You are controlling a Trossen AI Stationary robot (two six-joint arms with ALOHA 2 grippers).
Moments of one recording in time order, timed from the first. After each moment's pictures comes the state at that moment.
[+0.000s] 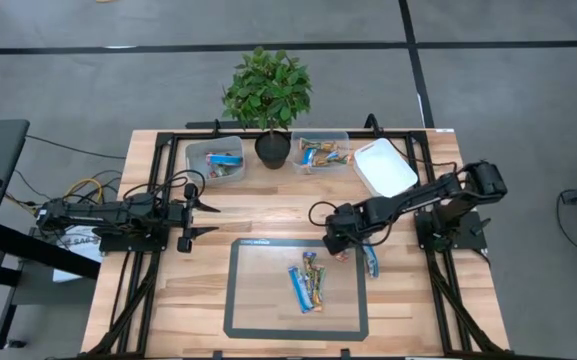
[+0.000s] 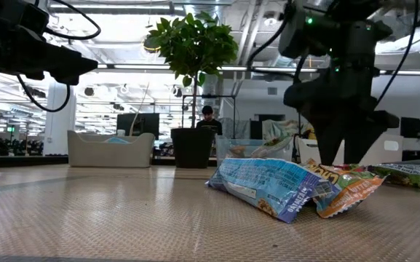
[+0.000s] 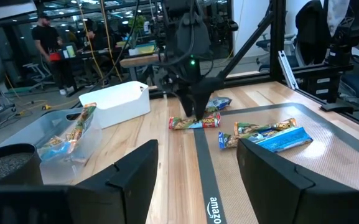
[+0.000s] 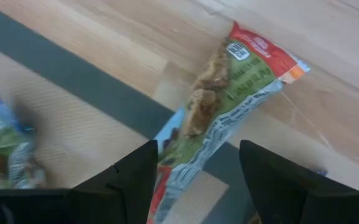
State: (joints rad) left arm -0.05 0.05 0.01 0.03 -0.01 0.13; right arm 0.14 1.61 0.88 -0.66 0.00 1.18
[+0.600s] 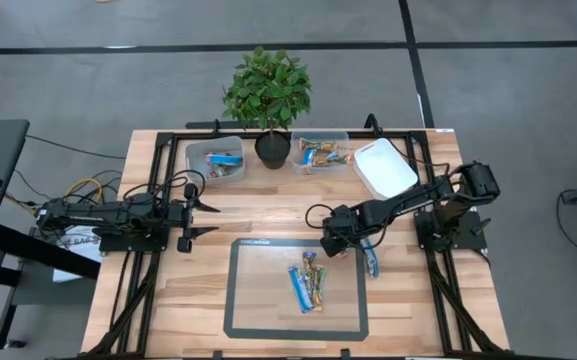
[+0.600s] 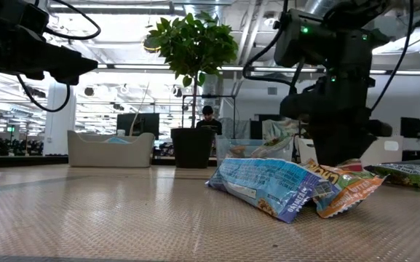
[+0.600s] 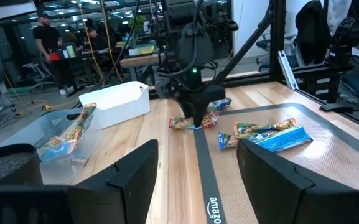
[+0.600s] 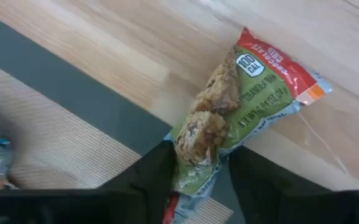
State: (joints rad) left arm -0.05 0.05 0.01 0.03 -0.01 0.13; right arm 0.14 1.68 0.88 -0.60 0.03 1.14
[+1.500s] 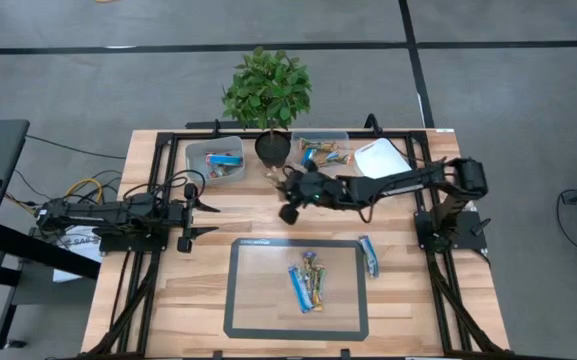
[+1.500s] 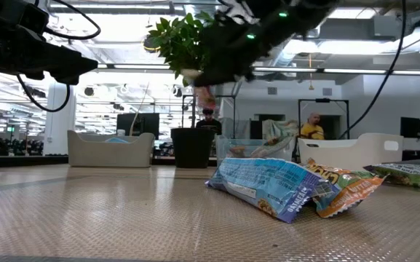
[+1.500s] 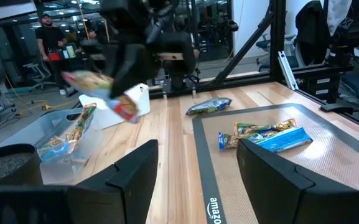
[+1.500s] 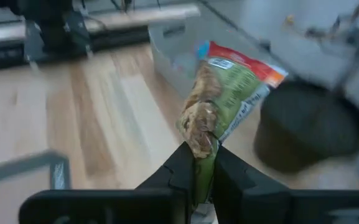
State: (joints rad) left arm -0.05 0.05 0.01 0.03 -0.01 0.13; right arm -0.03 1.72 1.11 0.10 0.35 0.10
